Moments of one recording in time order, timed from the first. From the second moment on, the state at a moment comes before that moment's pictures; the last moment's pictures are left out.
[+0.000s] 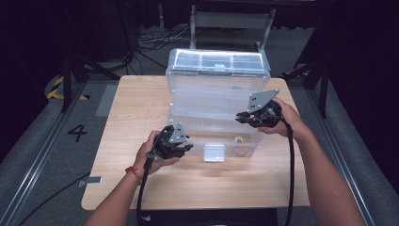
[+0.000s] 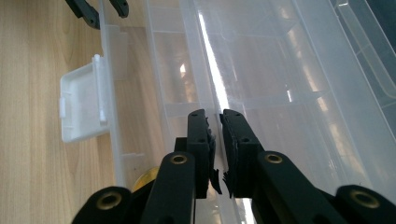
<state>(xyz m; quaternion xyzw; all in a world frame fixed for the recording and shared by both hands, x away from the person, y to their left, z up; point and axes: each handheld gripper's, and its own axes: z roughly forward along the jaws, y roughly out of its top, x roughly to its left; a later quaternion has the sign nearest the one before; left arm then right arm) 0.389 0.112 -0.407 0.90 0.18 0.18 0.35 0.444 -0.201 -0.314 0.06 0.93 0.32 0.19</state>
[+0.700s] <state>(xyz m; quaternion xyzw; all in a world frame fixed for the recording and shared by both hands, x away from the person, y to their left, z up) 0.380 0.129 -0.394 0.89 0.18 0.18 0.38 0.441 -0.207 -0.319 0.07 0.92 0.34 0.19</state>
